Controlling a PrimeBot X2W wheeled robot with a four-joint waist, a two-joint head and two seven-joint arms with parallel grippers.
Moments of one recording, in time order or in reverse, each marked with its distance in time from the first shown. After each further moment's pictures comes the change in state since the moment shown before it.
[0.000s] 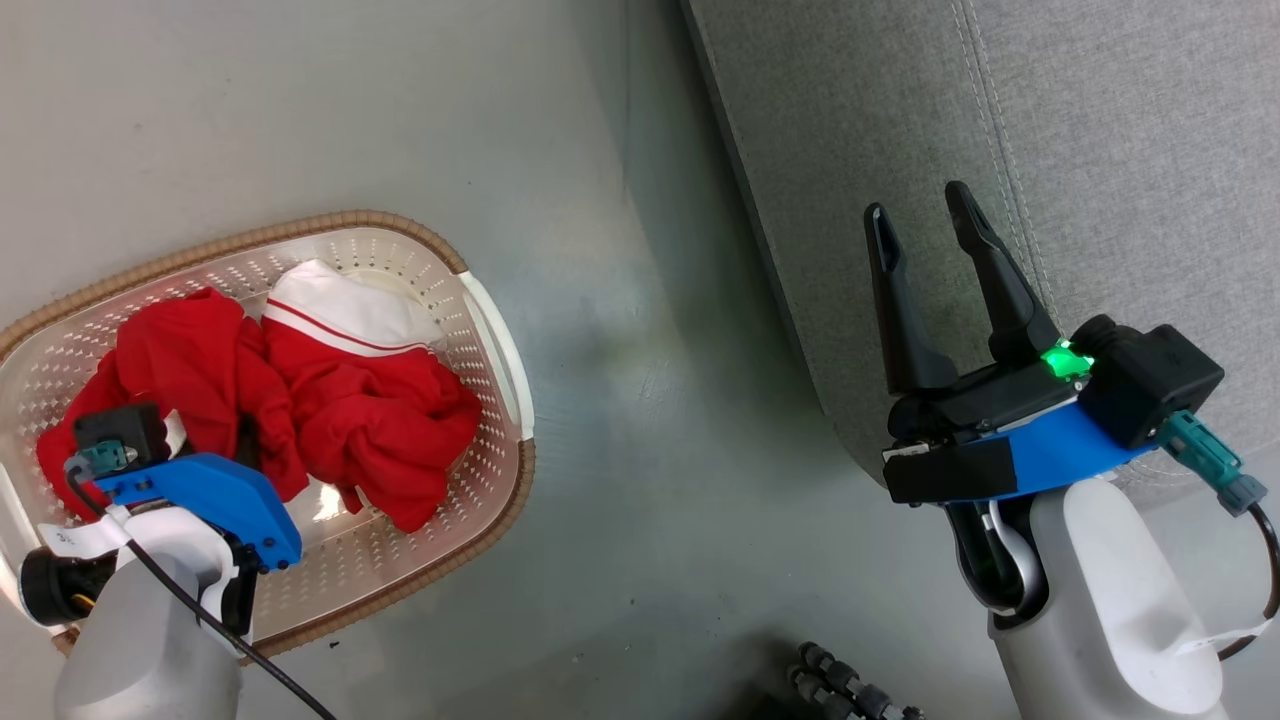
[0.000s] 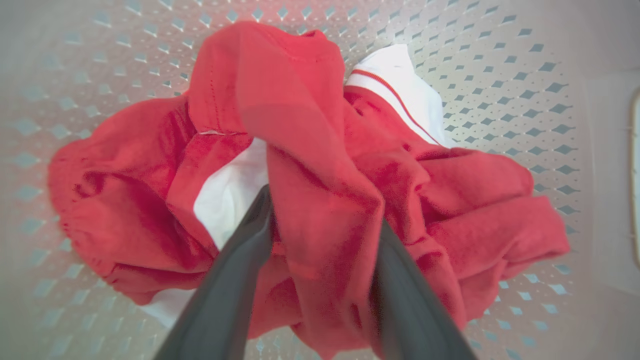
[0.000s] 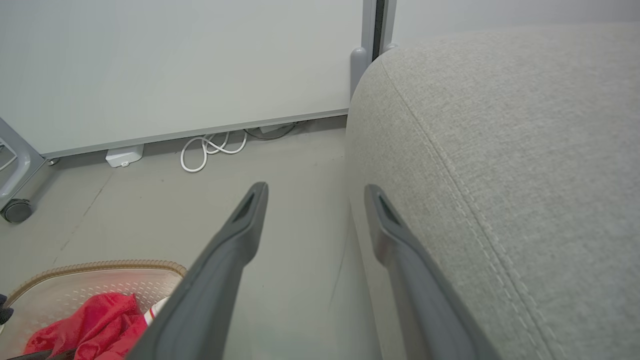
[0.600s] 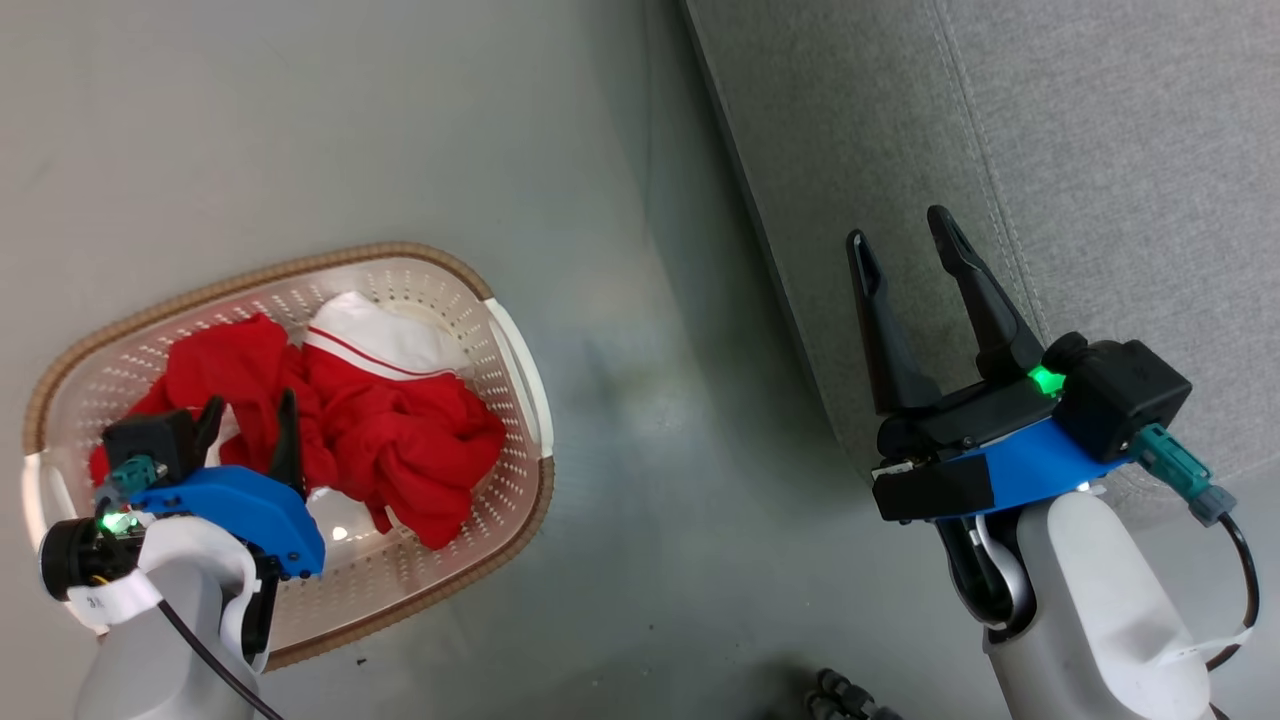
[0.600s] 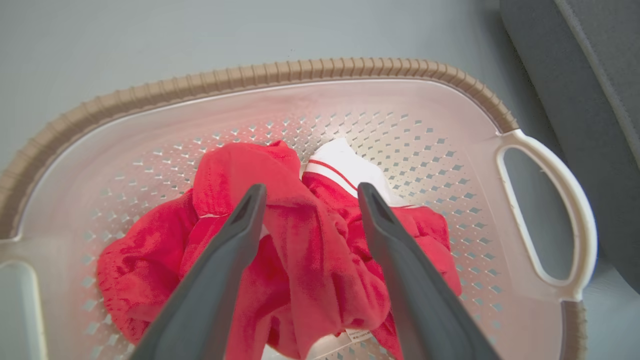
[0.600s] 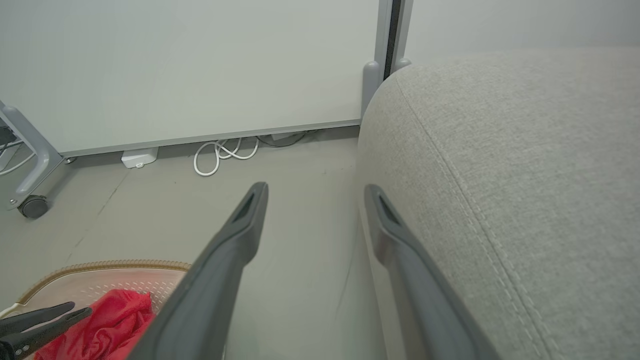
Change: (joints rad) left arm 0.067 -0.004 -0.033 -0.126 0.063 -0.058 -0.123; right arm 0.016 0.000 0.012 0.023 -0.048 0.000 0.000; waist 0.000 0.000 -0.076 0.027
